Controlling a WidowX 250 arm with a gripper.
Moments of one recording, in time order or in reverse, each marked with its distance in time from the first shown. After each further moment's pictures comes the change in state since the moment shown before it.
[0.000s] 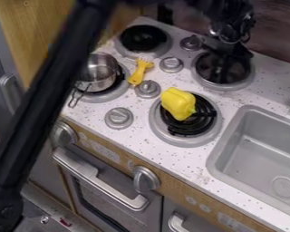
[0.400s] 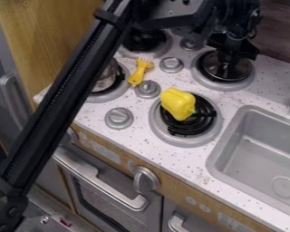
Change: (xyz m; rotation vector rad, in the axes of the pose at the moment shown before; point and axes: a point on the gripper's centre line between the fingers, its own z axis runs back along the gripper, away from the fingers) arm 0.011 -0.019 -0.028 -0.020 0.023 0.004
